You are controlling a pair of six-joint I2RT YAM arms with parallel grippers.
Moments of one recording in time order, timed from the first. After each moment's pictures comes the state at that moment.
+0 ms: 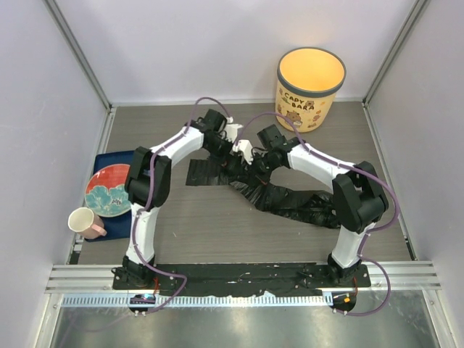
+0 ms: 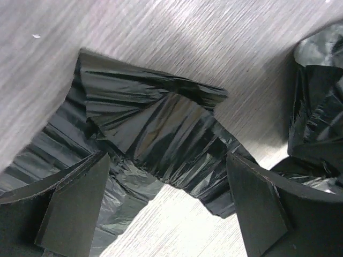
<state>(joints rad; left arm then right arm) -0.44 2.16 1.74 -0.71 0.51 0.10 0.53 1.80 1.30 -0.58 -0.52 -0.52</state>
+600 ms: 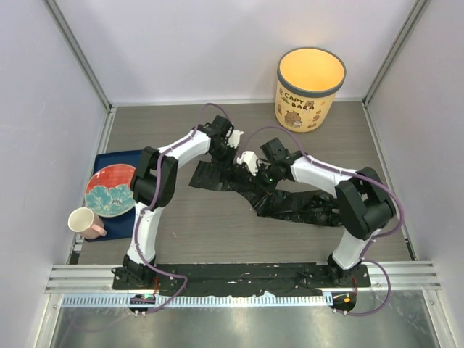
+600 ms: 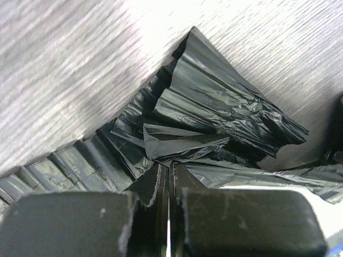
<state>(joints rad) -0.52 2.21 1.73 -0.72 0.26 -0.01 0.55 1.75 1.13 -0.48 -0.39 -0.49</state>
